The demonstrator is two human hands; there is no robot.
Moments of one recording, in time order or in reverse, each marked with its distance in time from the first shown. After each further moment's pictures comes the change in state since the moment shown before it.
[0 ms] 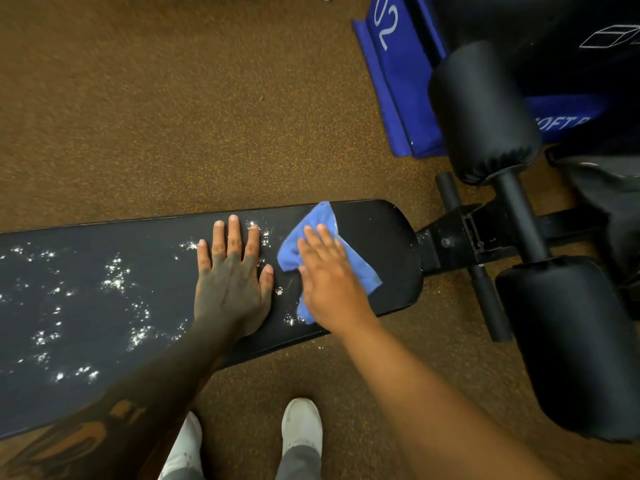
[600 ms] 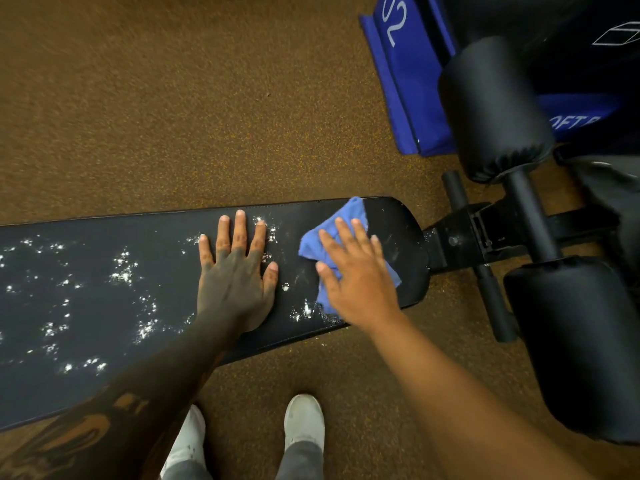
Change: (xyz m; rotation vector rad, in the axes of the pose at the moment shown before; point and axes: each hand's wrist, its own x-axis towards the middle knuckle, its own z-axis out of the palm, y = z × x) left_hand -0.001 -0.007 -0.001 -0.023 -0.009 0.011; right_hand -0.006 0.019 -0.026 -0.105 -0.070 0.099
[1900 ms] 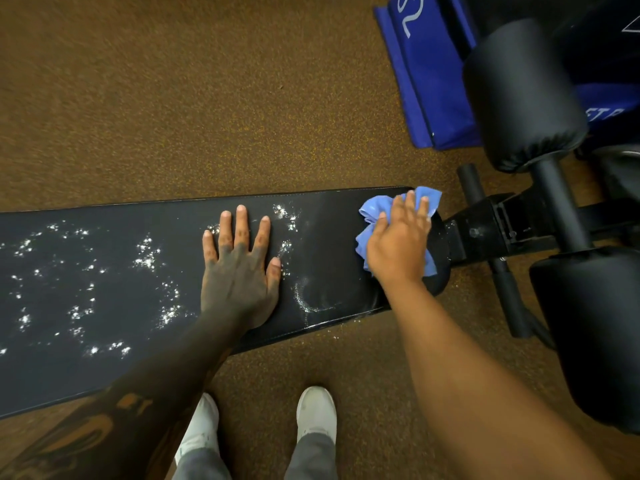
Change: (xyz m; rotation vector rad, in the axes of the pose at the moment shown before) left_hand -0.015 -0.022 0.002 0.022 0.024 -0.006; right_hand 0.038 0.021 0.009 0.103 0.260 0.467
